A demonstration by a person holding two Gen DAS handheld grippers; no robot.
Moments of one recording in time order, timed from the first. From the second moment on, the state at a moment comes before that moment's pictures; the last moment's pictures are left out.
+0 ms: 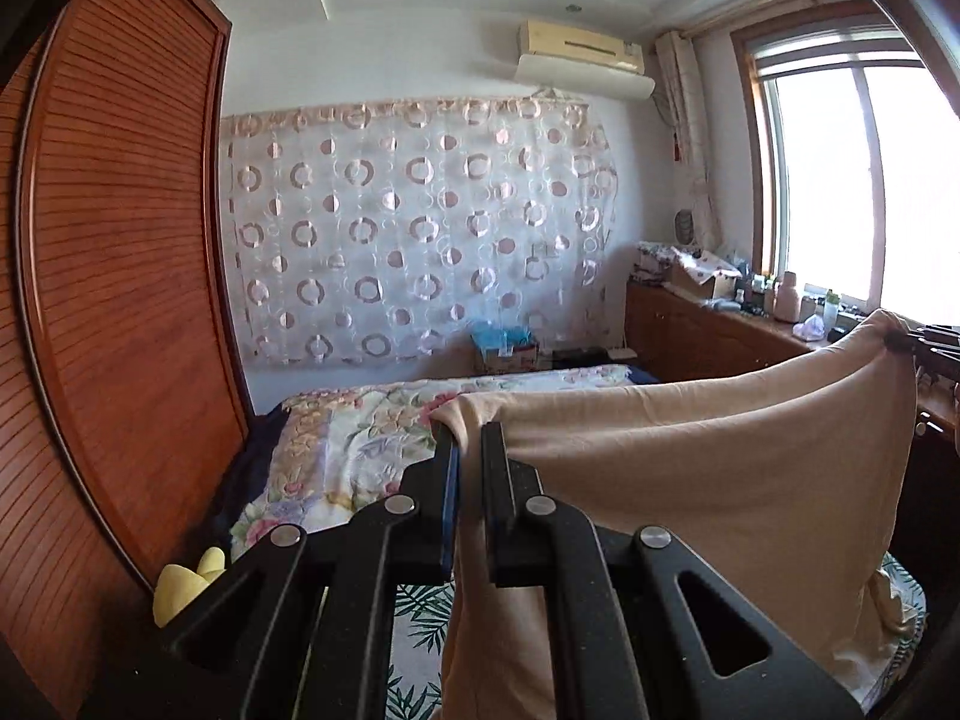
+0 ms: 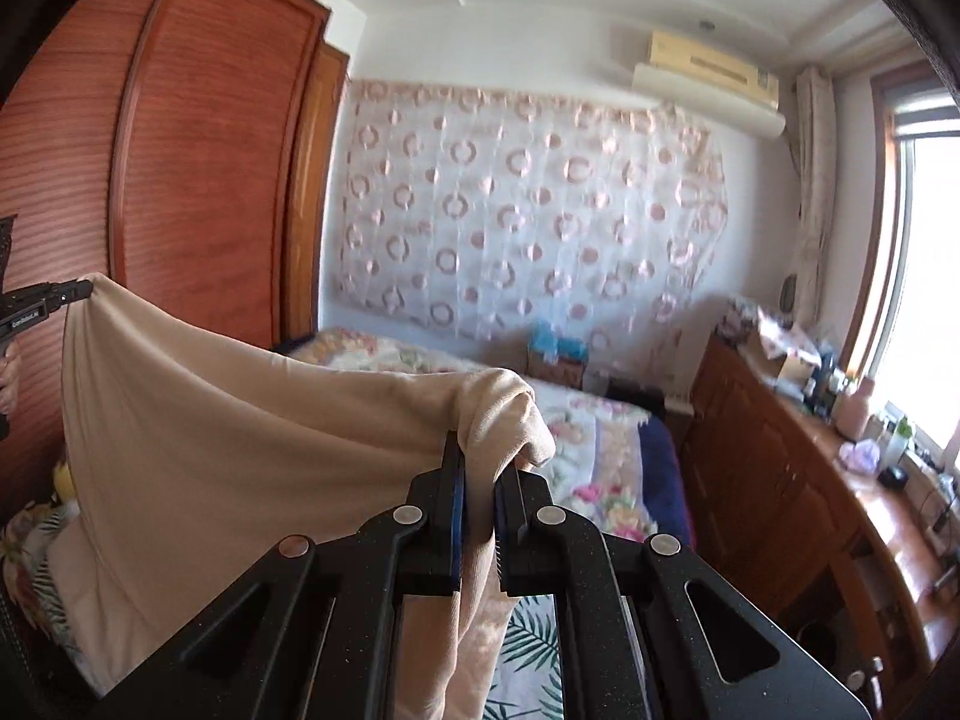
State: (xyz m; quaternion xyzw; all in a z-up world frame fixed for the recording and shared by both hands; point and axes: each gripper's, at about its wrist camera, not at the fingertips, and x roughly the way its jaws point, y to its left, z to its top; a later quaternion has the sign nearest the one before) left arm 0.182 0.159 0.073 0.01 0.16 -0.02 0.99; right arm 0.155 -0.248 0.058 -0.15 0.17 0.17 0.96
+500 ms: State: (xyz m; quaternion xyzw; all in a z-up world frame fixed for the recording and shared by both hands) left arm 0.276 0.141 -0.010 0.02 0.27 0.00 0.96; right arm 0.269 -0.173 0.044 -0.14 0.28 0.11 0.94
